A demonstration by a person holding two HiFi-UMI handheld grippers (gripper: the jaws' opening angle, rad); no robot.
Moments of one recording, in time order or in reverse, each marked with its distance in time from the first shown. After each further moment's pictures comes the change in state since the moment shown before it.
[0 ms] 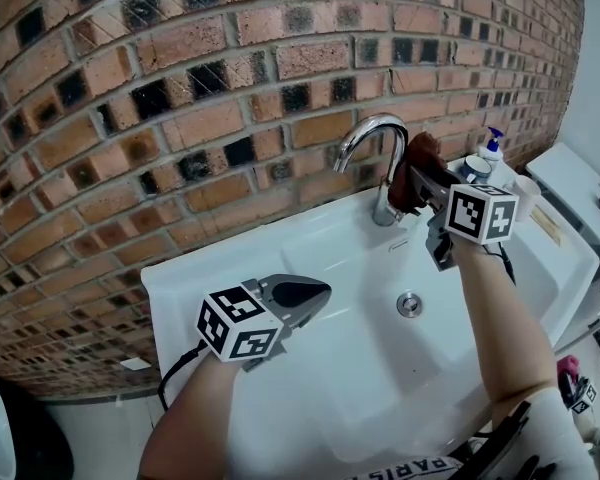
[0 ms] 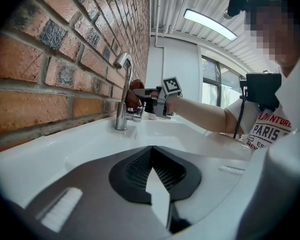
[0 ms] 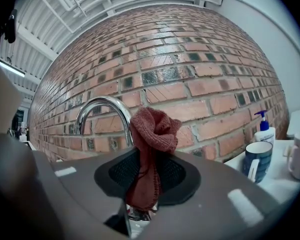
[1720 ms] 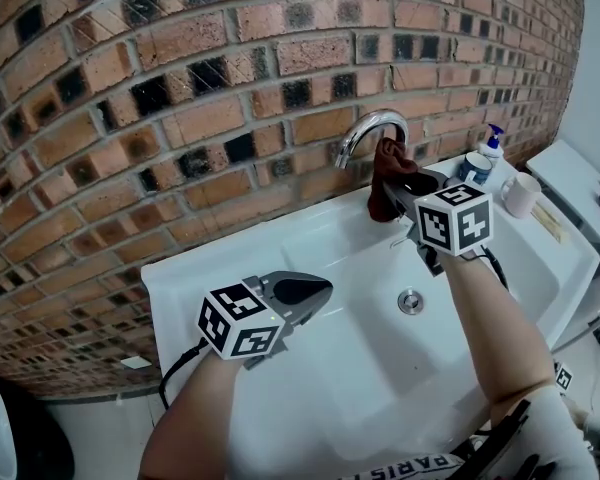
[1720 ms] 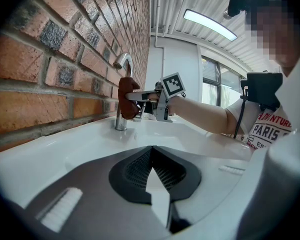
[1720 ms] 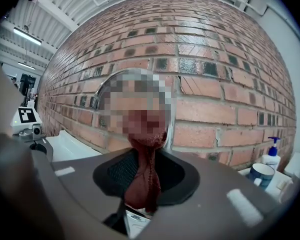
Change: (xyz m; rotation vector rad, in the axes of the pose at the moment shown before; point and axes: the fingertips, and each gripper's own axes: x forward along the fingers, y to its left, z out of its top) left arm 0.000 0.000 0.000 0.001 -0.002 -0.001; right arm 0.017 0.048 -0.026 -0.282 0.159 0.023
